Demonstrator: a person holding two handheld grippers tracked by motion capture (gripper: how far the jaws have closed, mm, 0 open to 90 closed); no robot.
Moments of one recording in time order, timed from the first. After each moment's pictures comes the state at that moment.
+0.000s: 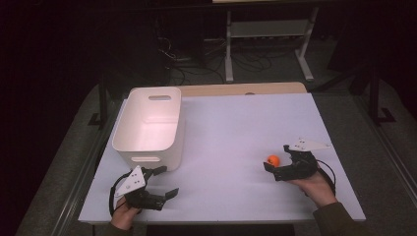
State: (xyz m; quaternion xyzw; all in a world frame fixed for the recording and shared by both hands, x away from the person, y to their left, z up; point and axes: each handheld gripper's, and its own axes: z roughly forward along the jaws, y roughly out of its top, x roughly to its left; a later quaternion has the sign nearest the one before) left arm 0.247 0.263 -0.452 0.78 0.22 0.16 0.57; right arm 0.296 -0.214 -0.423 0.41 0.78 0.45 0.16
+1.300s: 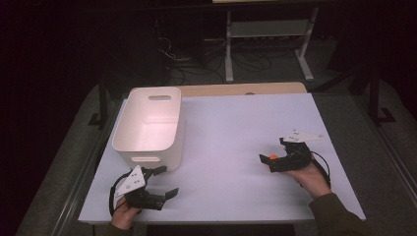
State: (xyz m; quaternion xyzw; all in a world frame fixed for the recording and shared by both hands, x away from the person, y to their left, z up) left arm 0.247 0.263 -0.452 0.78 0.23 0.15 0.57; right arm 0.319 -0.205 -0.418 0.40 0.78 0.45 0.17
